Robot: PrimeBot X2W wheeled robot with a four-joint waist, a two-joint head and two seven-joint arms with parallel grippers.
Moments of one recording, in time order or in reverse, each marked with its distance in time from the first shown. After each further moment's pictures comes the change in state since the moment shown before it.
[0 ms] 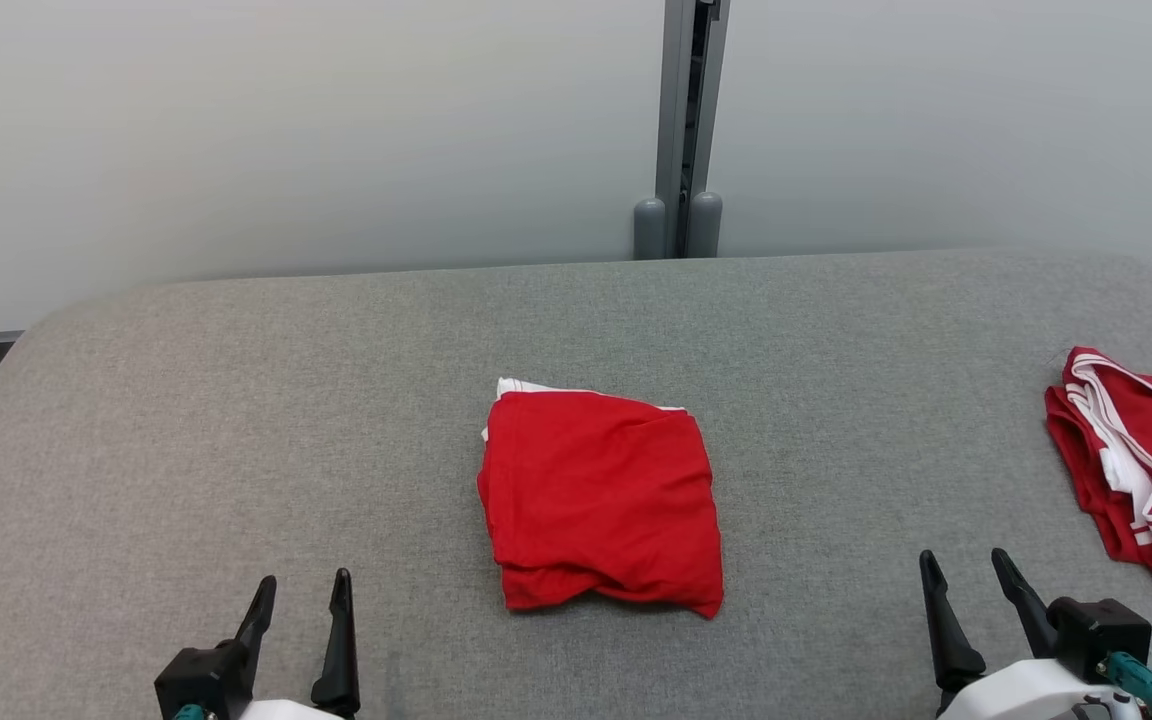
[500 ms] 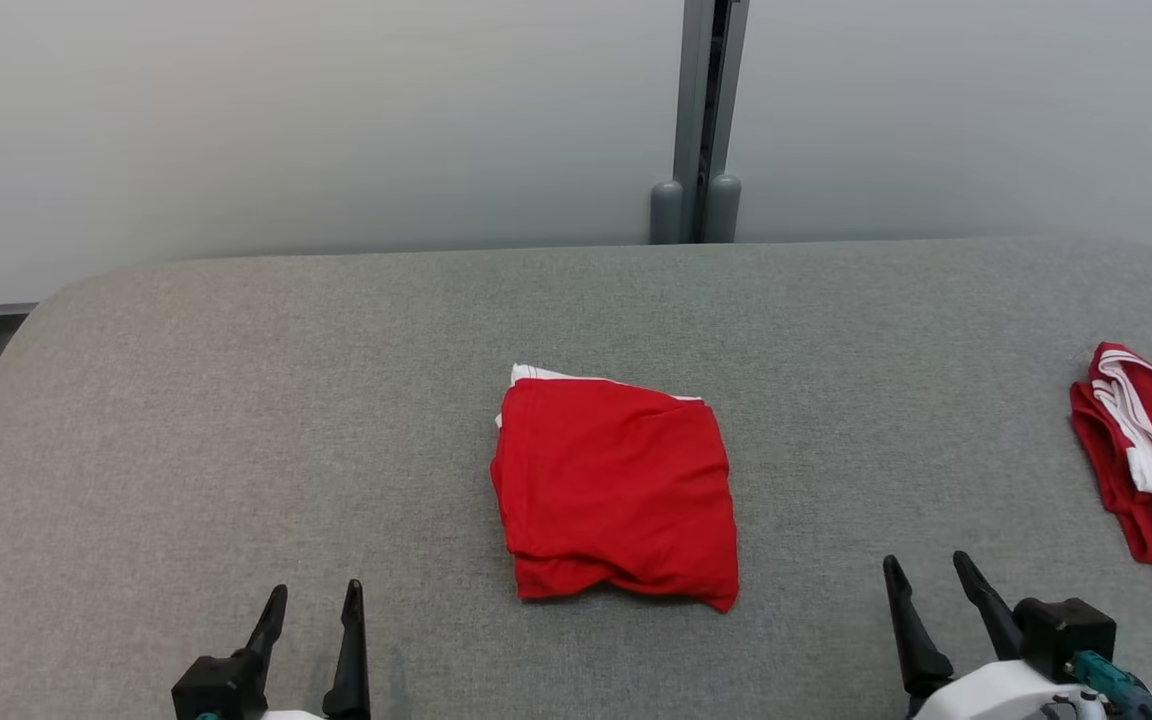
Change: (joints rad) left arm 0.021 0.000 -0.011 -0.006 0.018 0.008 0.000; right arm 0.004 -0.001 0.051 0.003 0.033 0.000 0.000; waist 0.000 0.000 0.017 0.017
